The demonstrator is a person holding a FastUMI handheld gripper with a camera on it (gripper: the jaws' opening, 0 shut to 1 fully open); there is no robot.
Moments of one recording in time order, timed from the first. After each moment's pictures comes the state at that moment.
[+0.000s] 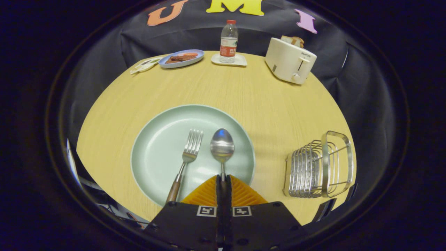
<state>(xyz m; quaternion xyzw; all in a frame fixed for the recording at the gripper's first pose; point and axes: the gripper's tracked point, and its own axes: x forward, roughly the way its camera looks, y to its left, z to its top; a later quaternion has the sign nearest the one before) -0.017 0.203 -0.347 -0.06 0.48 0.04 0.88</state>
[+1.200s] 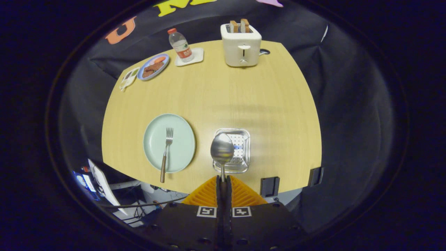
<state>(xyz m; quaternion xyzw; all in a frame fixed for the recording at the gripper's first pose) -0.060 0.060 -0.203 0.04 0.64 0.00 0.77</state>
